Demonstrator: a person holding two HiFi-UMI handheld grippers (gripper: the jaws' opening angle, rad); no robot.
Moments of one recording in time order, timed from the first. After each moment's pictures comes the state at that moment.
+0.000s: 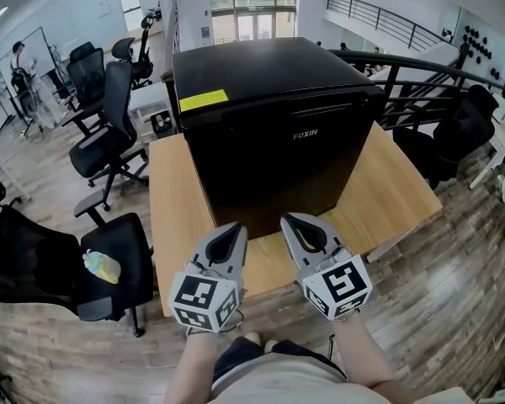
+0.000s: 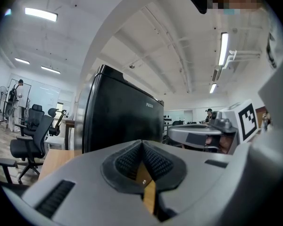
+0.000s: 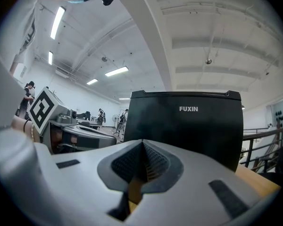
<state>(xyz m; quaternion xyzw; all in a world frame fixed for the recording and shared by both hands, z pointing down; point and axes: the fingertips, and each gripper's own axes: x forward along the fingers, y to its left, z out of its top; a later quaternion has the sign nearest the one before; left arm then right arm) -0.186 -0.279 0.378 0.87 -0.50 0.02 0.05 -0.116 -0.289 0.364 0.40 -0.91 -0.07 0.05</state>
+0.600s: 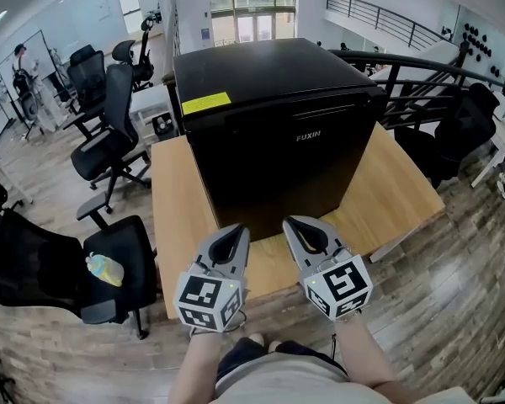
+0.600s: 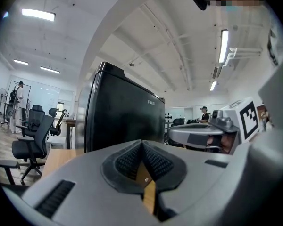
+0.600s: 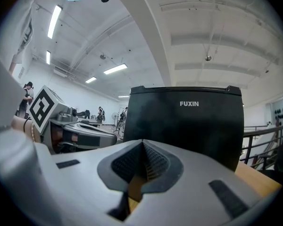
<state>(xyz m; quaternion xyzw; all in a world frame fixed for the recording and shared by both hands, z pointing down) -0.190 -0.283 0.381 0.86 -0.50 0.03 0.06 -0.118 -0.292 0.369 0.40 -0.91 -0.05 0.06</state>
